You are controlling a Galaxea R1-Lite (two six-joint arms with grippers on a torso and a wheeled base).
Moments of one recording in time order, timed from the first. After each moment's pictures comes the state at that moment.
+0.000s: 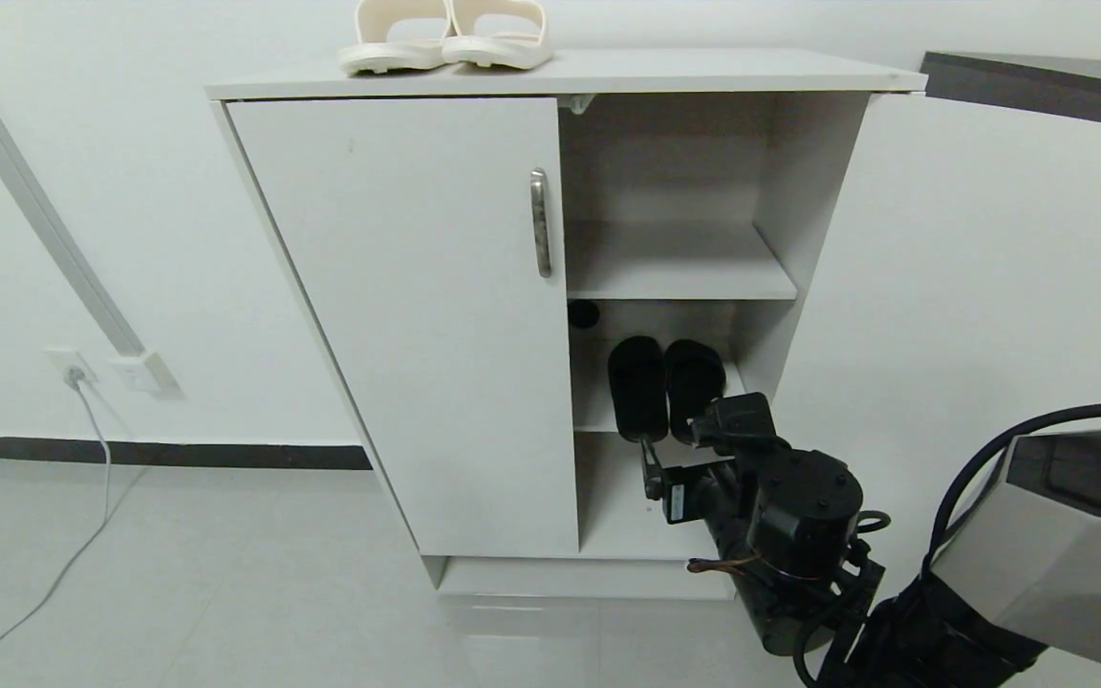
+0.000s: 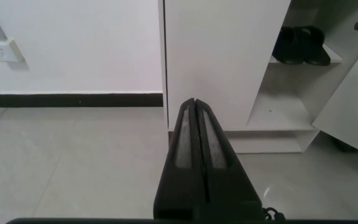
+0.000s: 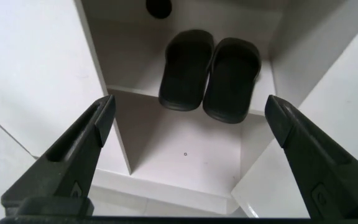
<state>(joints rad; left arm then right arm) 0.00 0.00 0.00 0.00 0.00 0.00 0.81 2.13 -0.71 -1.45 -0.65 -0.04</state>
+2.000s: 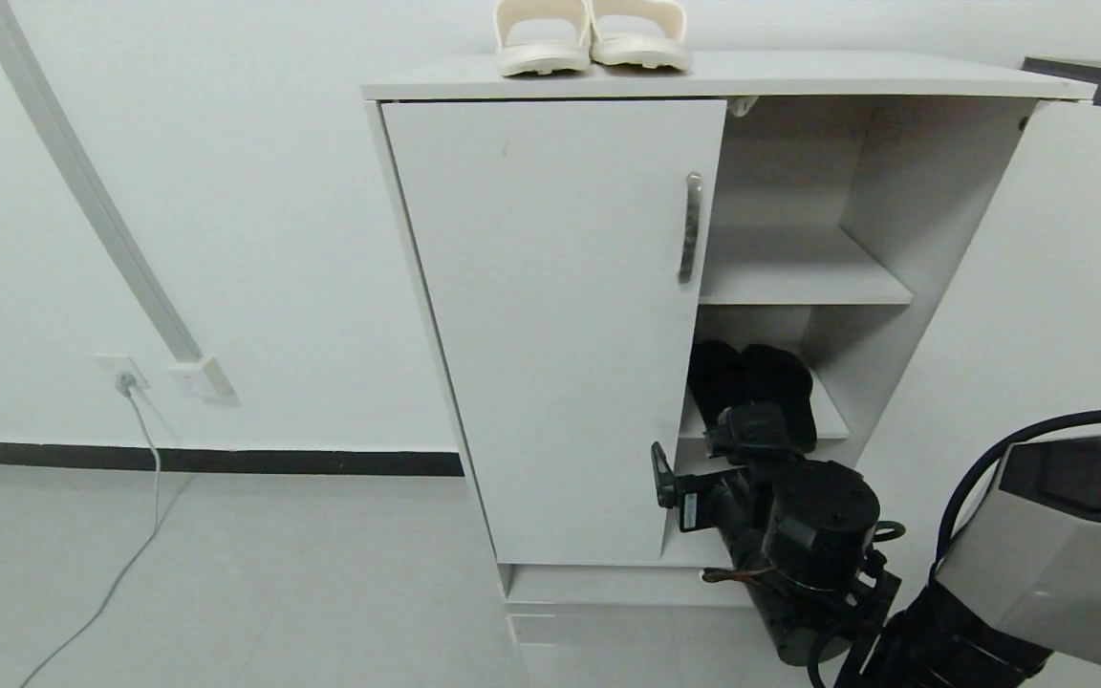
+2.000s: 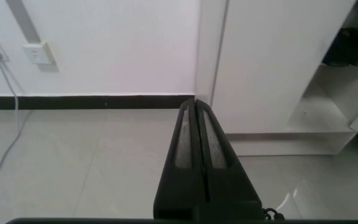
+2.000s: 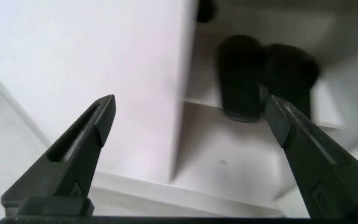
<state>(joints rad) 0.00 0.00 0.00 0.00 0.00 0.00 0.80 2.13 -0.65 -1.51 -0.64 -0.05</state>
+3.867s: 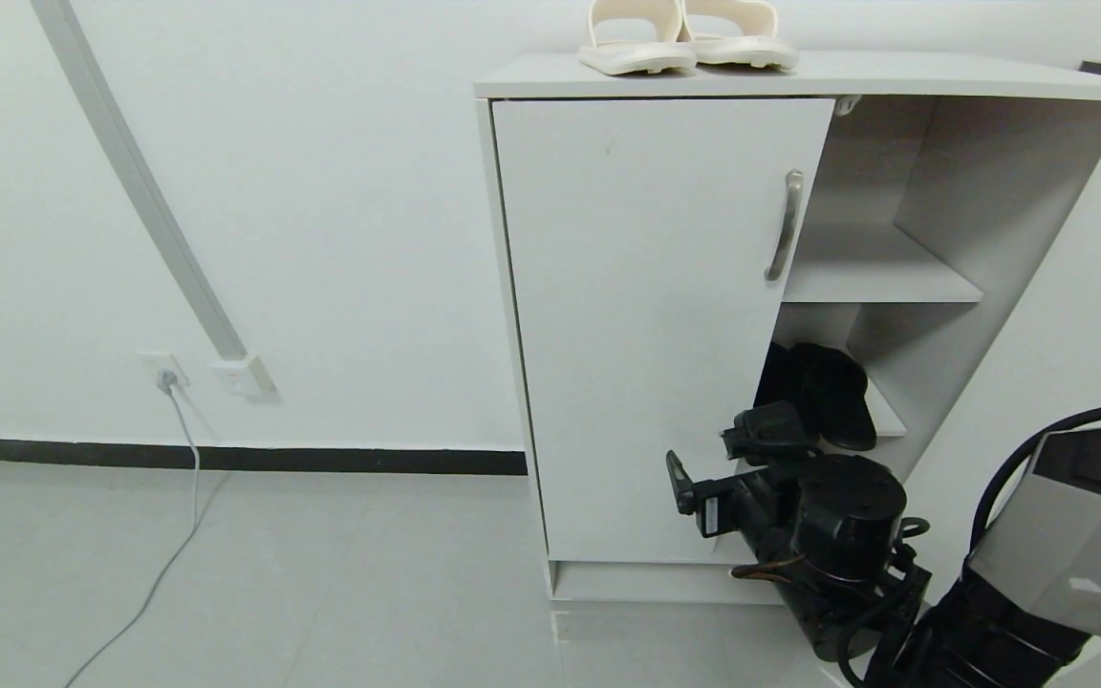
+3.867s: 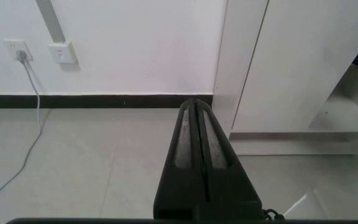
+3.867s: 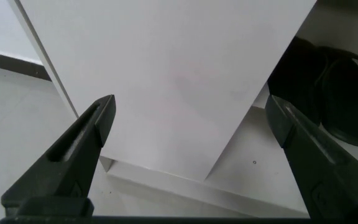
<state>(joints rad) 0.00 0.00 0.00 0.00 0.01 0.00 0.74 2.10 -0.60 -1.47 -0.54 -0.06</state>
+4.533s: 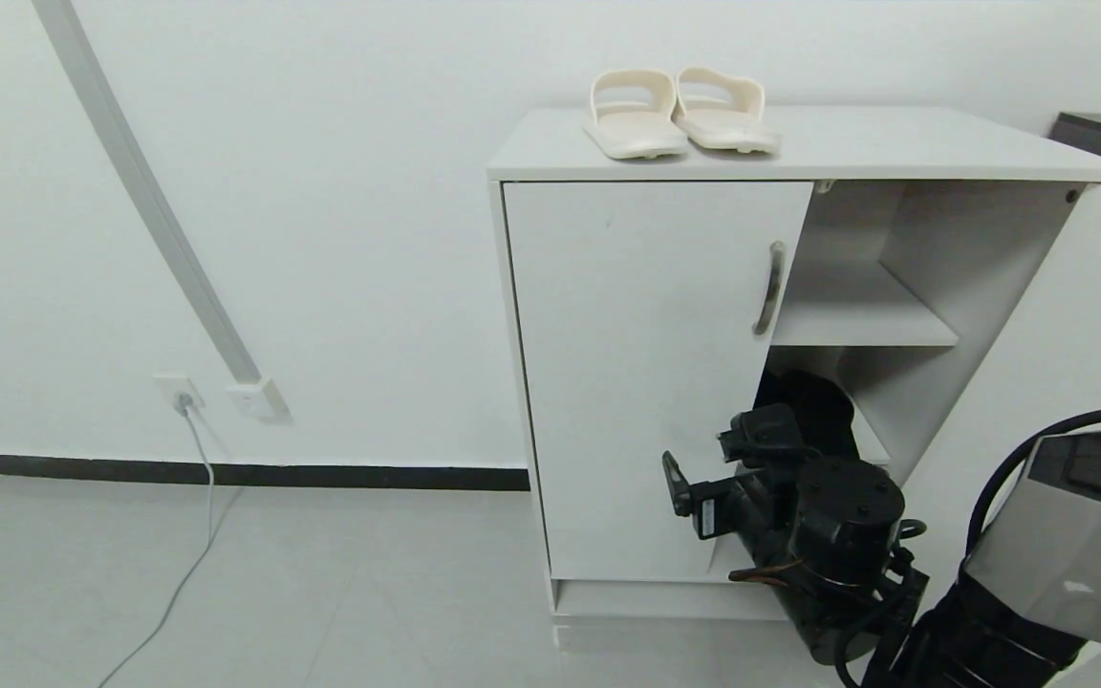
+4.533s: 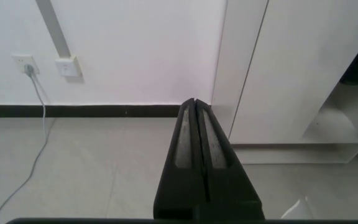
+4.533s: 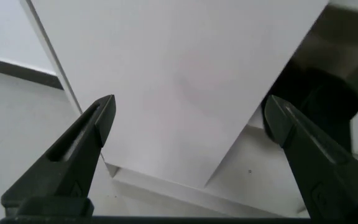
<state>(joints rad) 0.00 0.00 0.00 0.00 0.01 0.00 0.74 2.10 -0.60 -1.49 -0.54 -0.06</state>
